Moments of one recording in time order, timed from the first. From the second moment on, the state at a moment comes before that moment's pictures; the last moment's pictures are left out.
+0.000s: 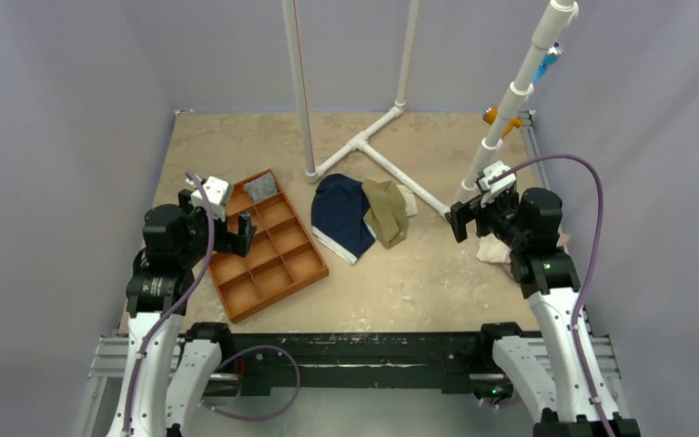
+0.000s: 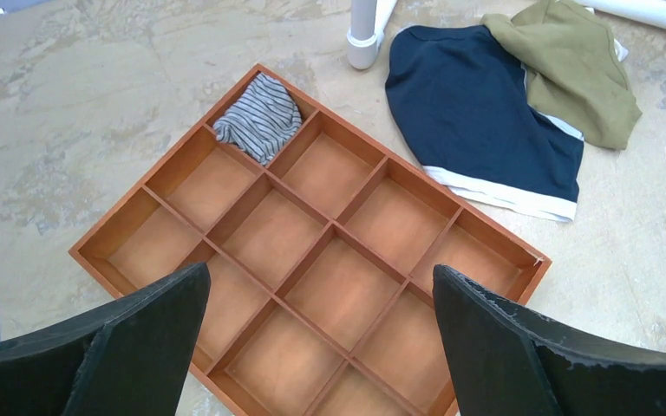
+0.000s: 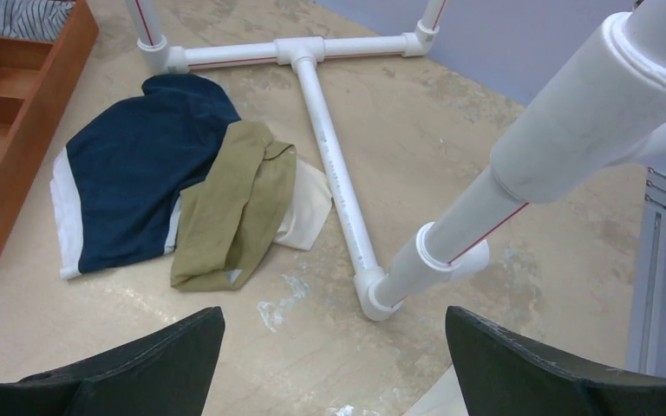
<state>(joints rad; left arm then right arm) -0.01 0.61 0.81 -0.61 0.31 0.17 0.06 0.74 0.81 -0.44 -0.36 -0.29</state>
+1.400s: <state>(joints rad) -0.02 0.96 0.85 -0.83 0.22 0.46 0.06 0.77 0.84 -0.54 -0.60 -0.43</state>
